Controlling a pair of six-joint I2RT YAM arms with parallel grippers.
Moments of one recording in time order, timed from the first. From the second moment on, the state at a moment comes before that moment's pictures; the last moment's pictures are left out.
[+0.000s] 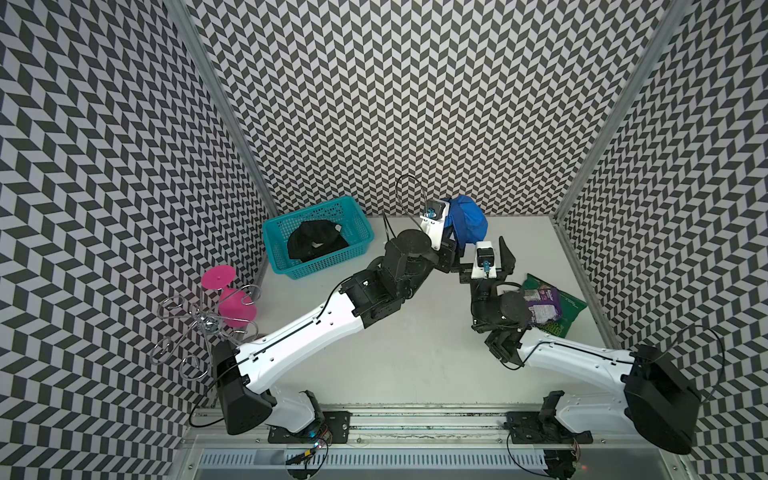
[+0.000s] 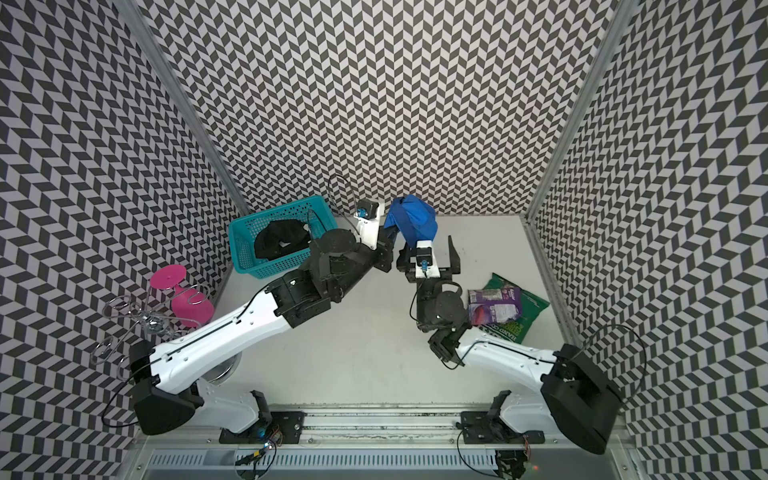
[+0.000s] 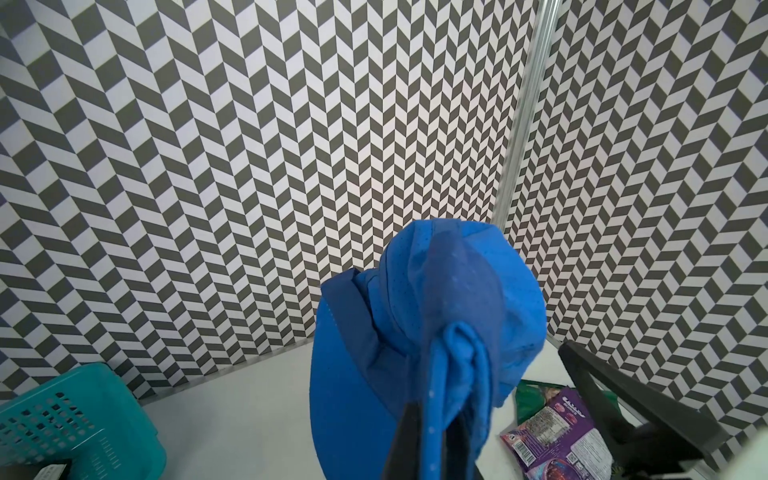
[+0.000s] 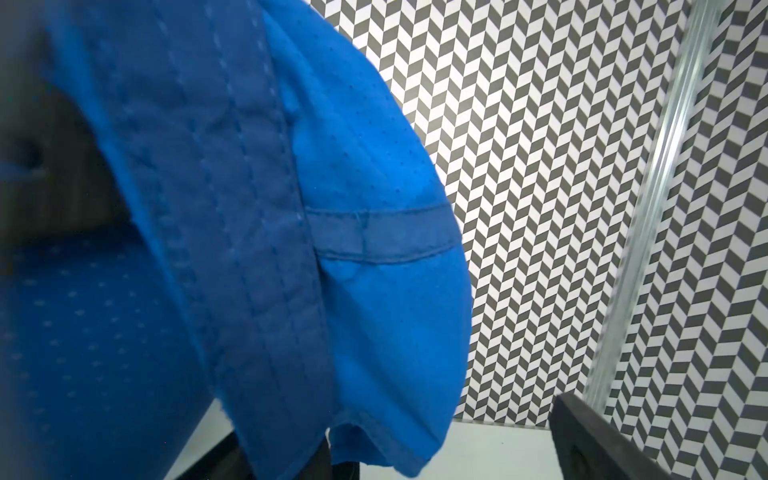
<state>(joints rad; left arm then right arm) -0.98 1.43 1.48 -0.16 -0.42 -0.12 0.86 1.30 0.67 1.10 0.84 -0.52</state>
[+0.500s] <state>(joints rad) -0.98 1.45 1.48 -0.26 -0.42 -0.12 0.86 1.26 0.72 1.20 0.84 -0.67</state>
